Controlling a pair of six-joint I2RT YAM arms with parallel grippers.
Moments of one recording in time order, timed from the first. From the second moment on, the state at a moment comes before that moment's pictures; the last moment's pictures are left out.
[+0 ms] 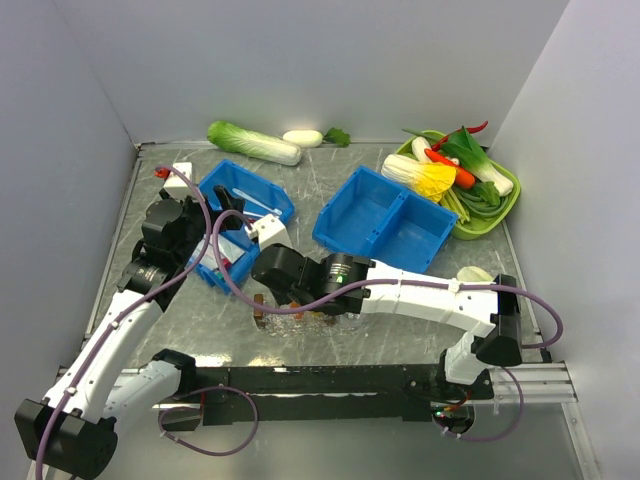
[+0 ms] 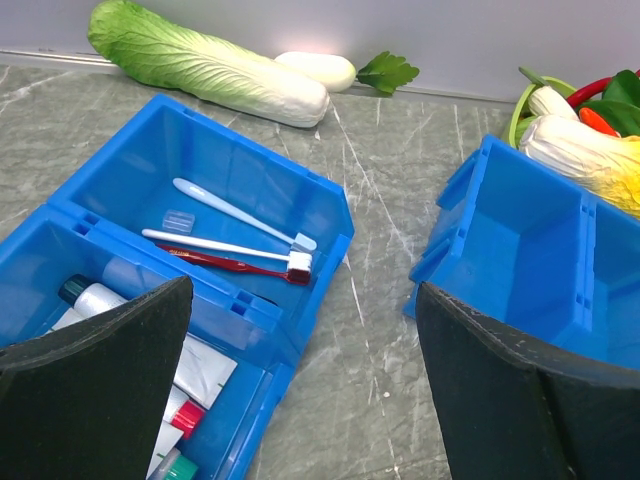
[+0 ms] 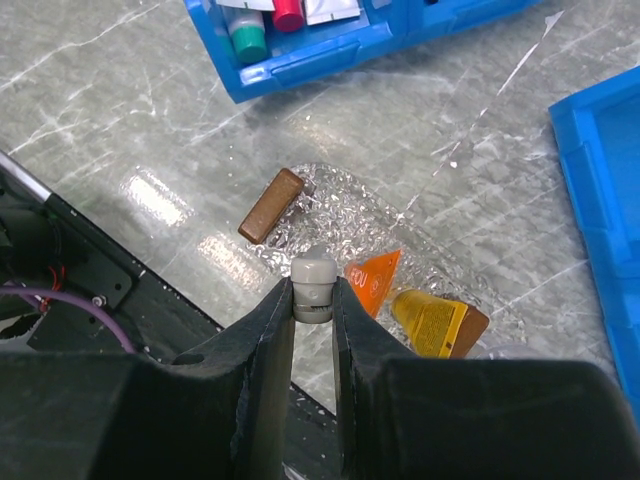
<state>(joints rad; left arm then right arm) -0.31 0.89 0.84 -0.10 -0.07 -0.30 1.32 1.60 1.58 -0.78 0.49 0.47</state>
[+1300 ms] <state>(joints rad) -0.31 0.90 0.84 -0.10 -0.07 -0.30 1.32 1.69 1.58 -0.75 0.48 0.47</state>
